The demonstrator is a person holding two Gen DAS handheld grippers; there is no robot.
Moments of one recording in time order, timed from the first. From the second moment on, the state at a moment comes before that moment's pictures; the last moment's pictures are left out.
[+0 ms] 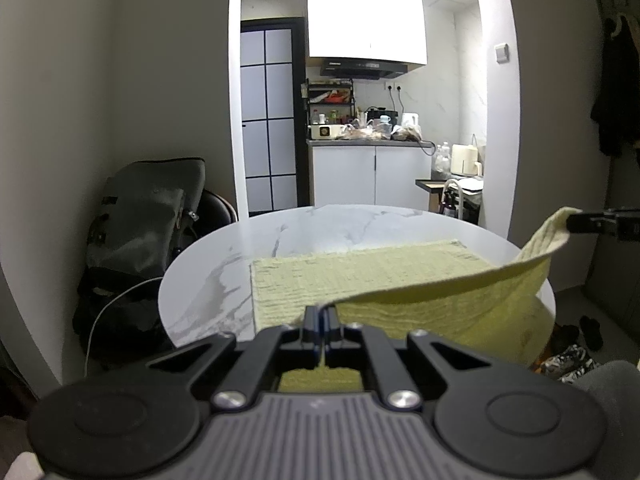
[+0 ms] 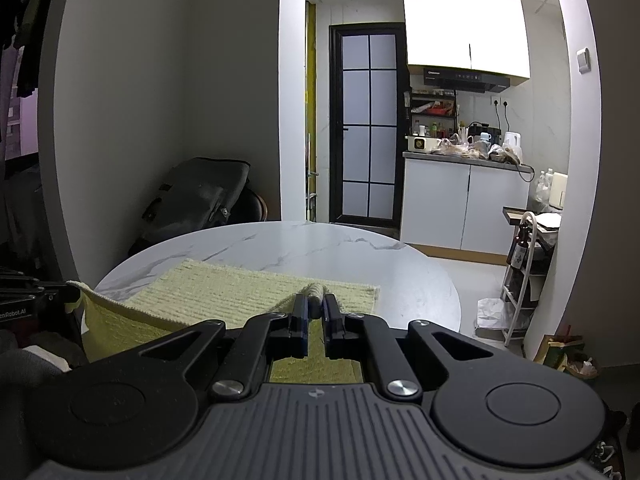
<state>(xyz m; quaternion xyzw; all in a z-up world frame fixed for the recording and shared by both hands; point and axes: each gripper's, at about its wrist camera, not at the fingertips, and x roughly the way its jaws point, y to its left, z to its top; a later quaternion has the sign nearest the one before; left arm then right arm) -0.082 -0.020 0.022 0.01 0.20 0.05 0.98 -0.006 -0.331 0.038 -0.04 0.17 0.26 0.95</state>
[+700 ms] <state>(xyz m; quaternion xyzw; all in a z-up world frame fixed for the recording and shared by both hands) -0.039 -0.010 0.038 0.01 0.21 0.06 0.98 0.035 -0.319 0.052 -0.04 0.17 0.27 0.95</state>
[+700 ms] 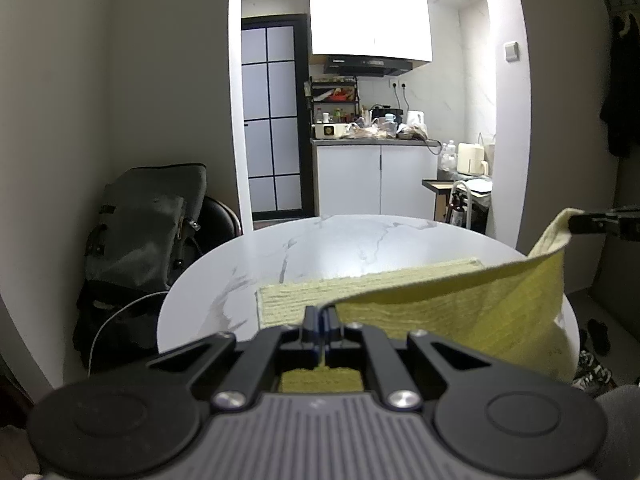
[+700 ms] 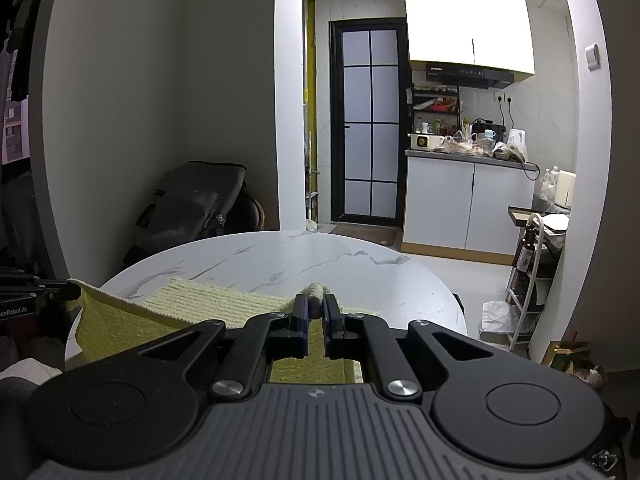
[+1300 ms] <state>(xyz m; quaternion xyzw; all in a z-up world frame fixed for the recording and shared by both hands) -0.003 0.000 0.040 0.01 0.22 0.05 0.97 0.065 -0.314 0.050 -0.03 0.19 0.26 0.95</state>
